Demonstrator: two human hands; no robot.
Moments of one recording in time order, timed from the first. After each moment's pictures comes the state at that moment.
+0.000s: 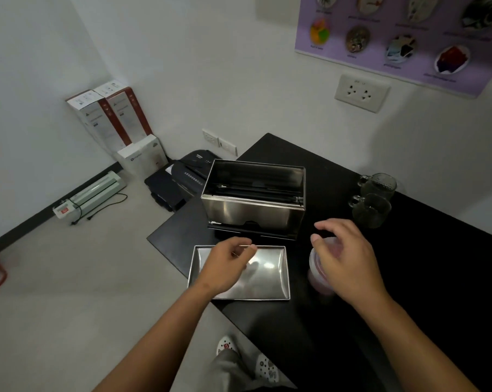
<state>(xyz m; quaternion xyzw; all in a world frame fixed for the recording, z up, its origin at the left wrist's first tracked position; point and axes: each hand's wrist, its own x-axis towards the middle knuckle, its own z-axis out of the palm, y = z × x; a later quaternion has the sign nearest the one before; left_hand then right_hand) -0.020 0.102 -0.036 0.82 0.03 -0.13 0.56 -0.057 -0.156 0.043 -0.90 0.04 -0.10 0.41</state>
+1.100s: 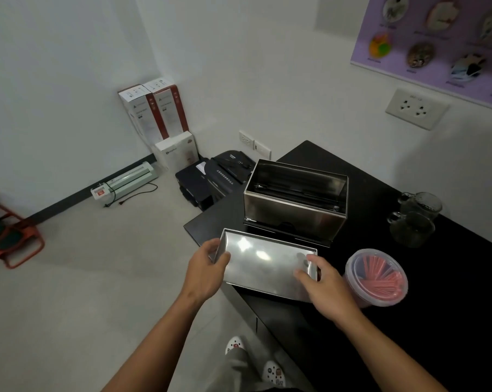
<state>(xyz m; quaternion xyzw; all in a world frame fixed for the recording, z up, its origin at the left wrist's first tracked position) -0.071 0.189 -0.020 0.83 0.20 -0.02 0.51 -0.068 -0.076 -0.006 -0.86 0.09 0.15 0.48</state>
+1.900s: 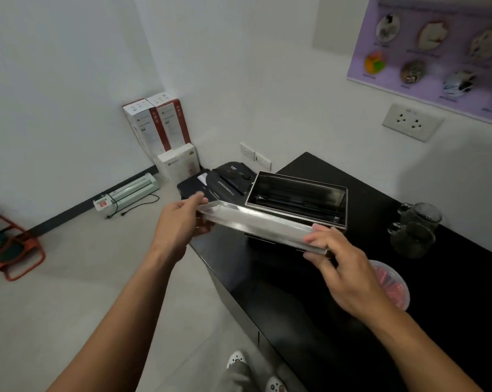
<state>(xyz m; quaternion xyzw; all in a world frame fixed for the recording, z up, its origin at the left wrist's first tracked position) -0.012 0.222 0.102 0.71 0.24 0.05 0.66 -0.046 -0.093 0.059 -0.86 -0.20 -0.08 0.45</state>
